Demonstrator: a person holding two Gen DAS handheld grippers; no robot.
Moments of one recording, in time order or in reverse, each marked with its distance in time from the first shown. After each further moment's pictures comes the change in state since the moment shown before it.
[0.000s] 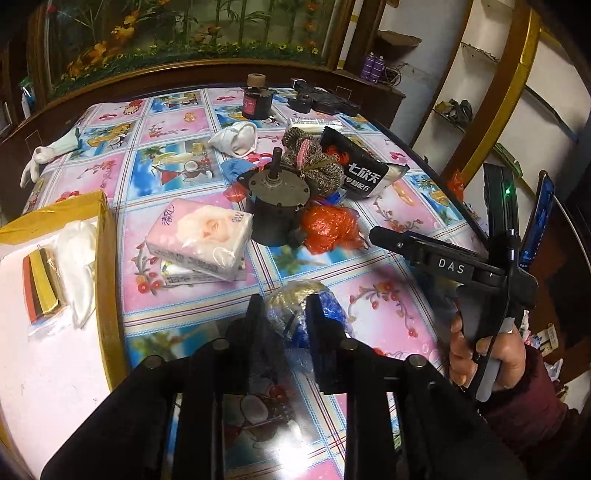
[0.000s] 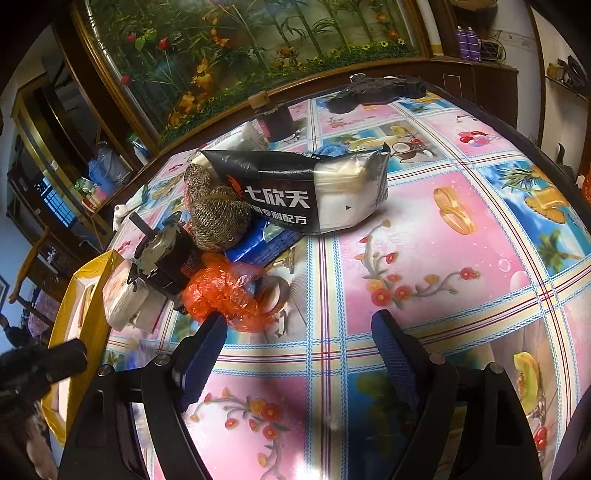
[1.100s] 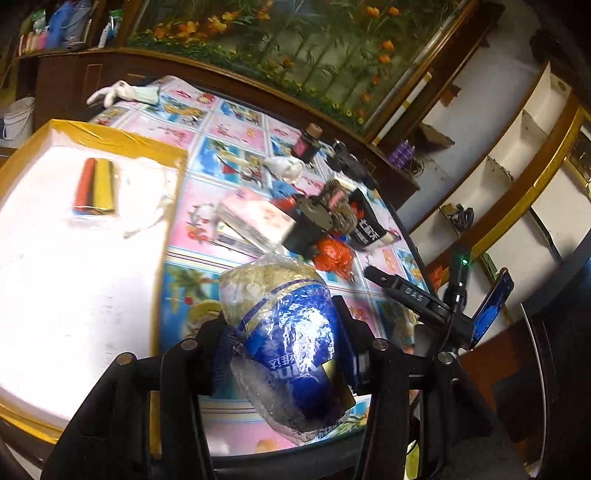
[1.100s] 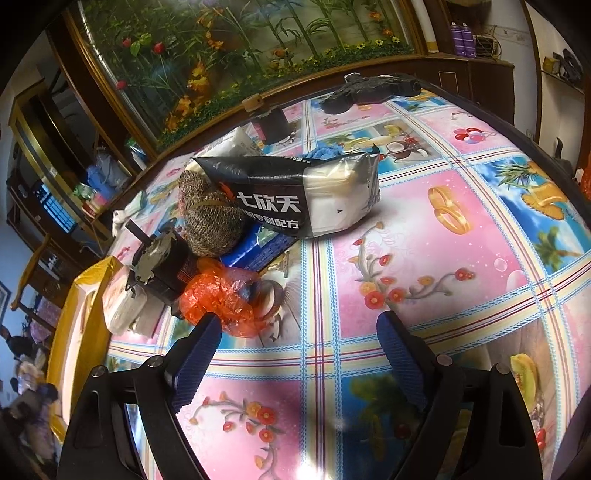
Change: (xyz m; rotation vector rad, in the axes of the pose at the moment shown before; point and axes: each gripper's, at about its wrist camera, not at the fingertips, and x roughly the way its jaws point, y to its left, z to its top) left arm -0.077 0.045 -0.060 -0.383 -0.214 -0.085; right arm -0.002 -0.001 0.001 0.012 0.002 -0.036
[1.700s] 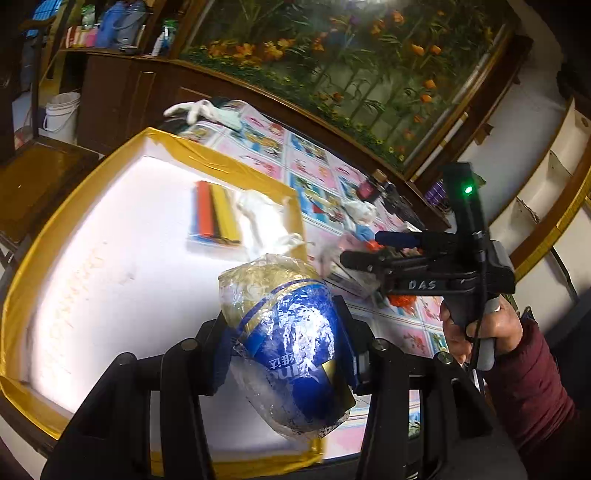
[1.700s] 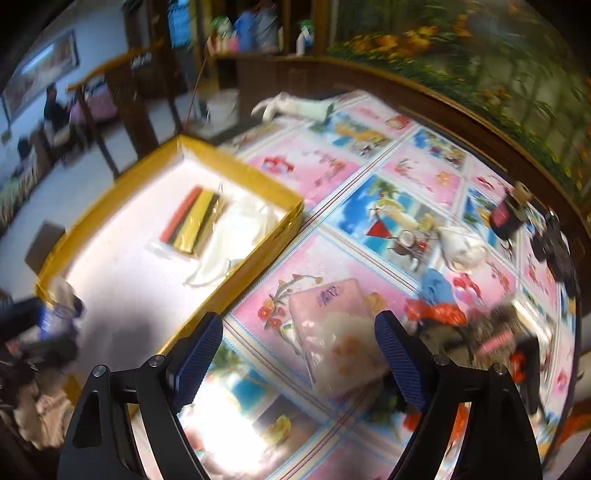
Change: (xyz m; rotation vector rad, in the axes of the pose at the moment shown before) left arm -0.039 0.104 0.012 -0.104 -0.097 0.103; right arm 0.052 0.269 0.019 -0.822 0.254 0.078
